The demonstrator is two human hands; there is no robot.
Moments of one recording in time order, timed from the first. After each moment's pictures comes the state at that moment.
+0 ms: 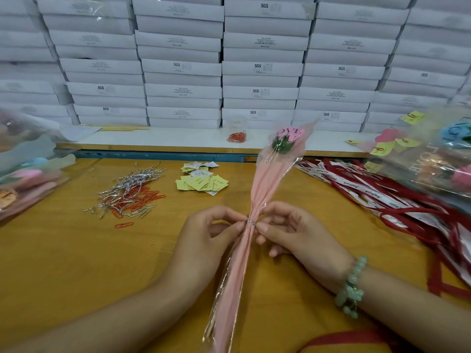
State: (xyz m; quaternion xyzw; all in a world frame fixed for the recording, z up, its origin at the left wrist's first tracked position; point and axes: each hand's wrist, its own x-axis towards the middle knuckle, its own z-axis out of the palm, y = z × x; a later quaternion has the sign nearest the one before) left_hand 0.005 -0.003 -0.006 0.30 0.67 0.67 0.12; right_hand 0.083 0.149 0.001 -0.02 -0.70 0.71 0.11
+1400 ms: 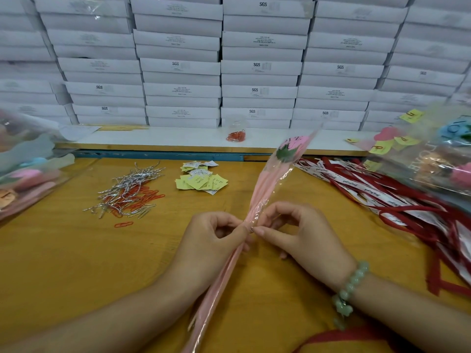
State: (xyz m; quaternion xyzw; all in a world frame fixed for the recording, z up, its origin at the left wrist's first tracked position) left_hand 0.008 -0.001 -0.002 0.29 0.71 0.63 0.15; right_hand 0.089 0.148 0.004 -0.05 -0.85 0.48 0.21
